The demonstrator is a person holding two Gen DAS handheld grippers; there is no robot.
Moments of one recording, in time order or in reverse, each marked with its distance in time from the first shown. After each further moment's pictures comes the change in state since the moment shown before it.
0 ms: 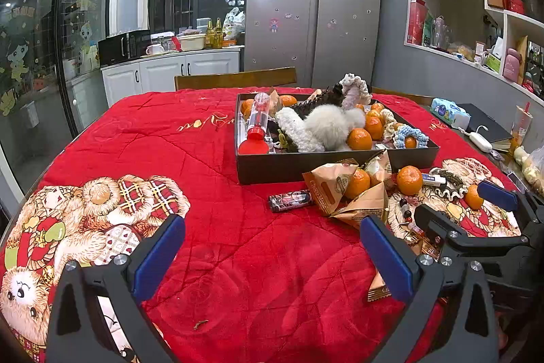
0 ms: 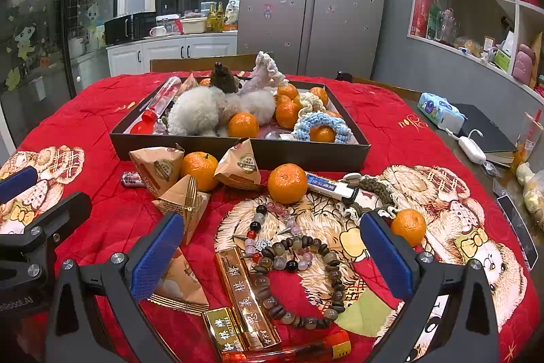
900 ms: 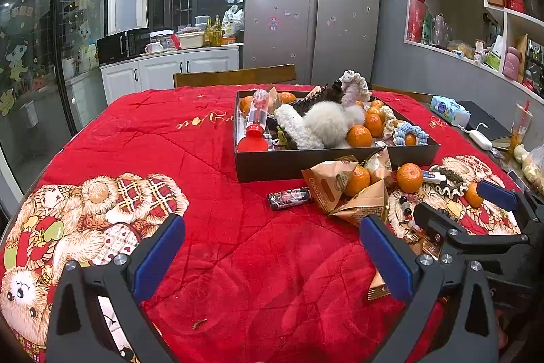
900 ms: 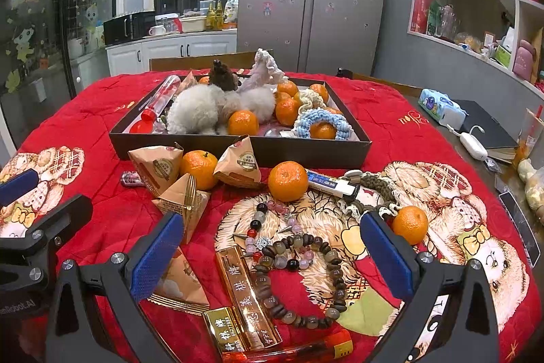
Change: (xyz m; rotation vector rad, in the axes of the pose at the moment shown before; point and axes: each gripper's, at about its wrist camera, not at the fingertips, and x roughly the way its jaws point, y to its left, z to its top) left arm 0.004 -0.003 0.000 0.005 0.011 0.000; right arm 0.003 -0.002 0.000 0.012 0.013 0.008
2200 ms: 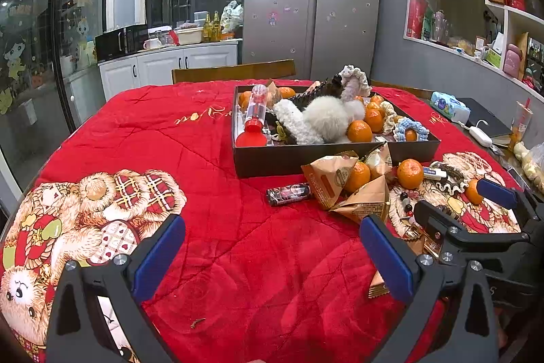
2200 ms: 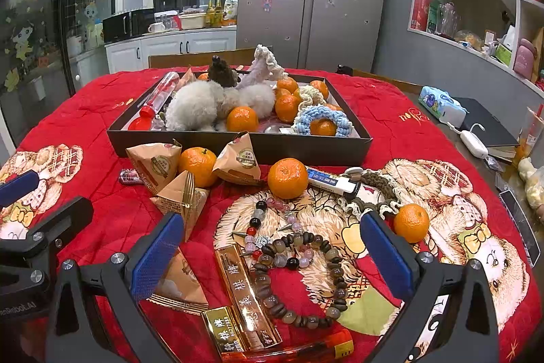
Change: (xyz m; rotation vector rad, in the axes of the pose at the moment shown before) left arm 0.002 -0.002 -0.001 0.007 0.017 -0.010; right arm 0.001 0.000 0.000 0.001 0.010 -0.002
